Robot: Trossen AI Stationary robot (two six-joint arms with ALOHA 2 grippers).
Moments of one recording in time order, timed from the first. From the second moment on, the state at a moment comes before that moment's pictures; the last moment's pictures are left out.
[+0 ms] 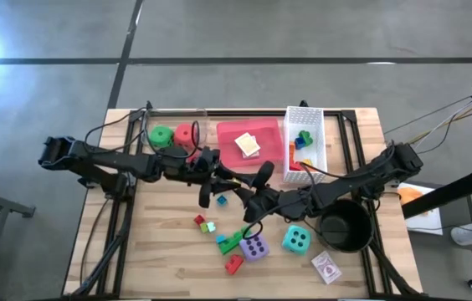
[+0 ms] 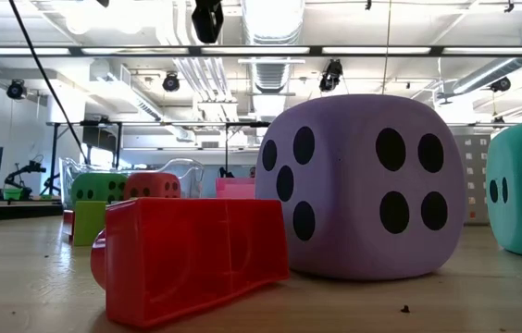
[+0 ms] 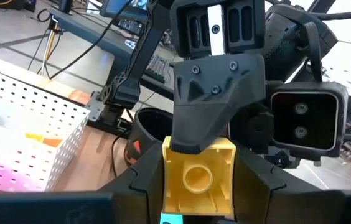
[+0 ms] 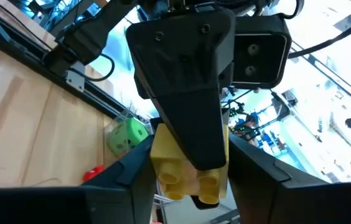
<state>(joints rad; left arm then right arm) -0.07 1.33 0.87 0.39 0.09 -0.45 0.38 1.66 1.19 0.37 0.85 -0.82</state>
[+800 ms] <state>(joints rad) -0.07 1.33 0.87 0.38 0.10 -0.44 0.39 1.66 1.19 0.37 0.83 -0.84</state>
